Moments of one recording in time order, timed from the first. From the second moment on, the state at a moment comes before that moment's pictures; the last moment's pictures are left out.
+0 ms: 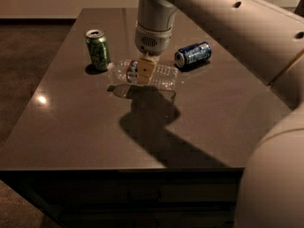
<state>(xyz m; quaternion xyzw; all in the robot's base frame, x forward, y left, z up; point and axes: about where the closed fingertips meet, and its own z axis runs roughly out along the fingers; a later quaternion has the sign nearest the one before) 0.603 -0.001 0.886 -0.61 0.79 0.02 0.08</state>
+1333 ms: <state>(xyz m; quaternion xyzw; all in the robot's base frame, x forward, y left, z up) 0.633 0.078 0.874 -0.64 0.76 0.03 0.08</state>
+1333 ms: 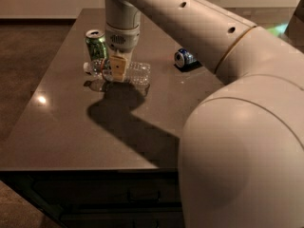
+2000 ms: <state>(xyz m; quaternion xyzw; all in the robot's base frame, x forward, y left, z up) 0.640 0.090 0.860 -0.65 0.76 0.03 0.07</state>
